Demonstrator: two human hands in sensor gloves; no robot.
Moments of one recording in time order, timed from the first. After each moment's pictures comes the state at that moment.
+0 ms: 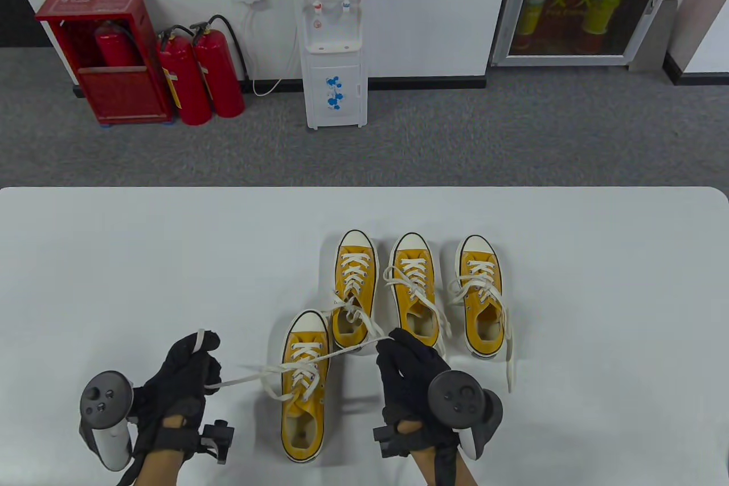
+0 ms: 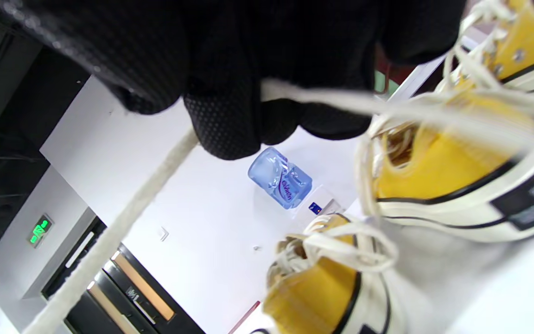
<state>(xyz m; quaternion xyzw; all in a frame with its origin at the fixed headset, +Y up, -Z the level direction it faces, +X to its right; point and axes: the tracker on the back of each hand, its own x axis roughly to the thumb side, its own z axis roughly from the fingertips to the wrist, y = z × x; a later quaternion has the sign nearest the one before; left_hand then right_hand) -0.323 -0.727 -0.249 0.08 0.06 0.60 0.79 0.089 -0.715 -0.254 0.01 -0.19 0.88 0.44</state>
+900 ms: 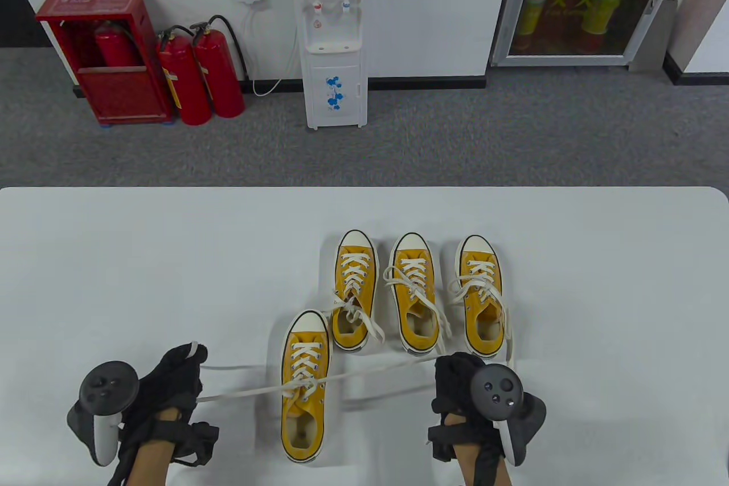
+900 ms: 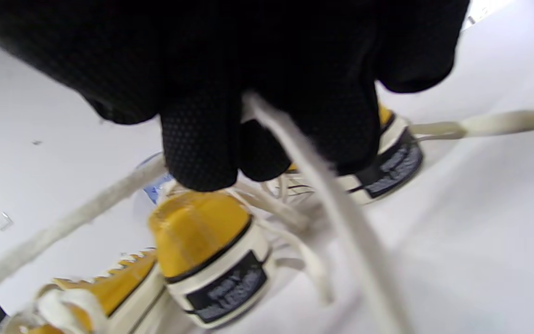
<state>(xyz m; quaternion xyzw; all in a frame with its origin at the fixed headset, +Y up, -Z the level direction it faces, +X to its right) -0.349 -0.743 -0.255 0.03 0.16 0.45 0.88 0.159 -0.733 -0.255 -0.16 -0.14 0.93 0.30</state>
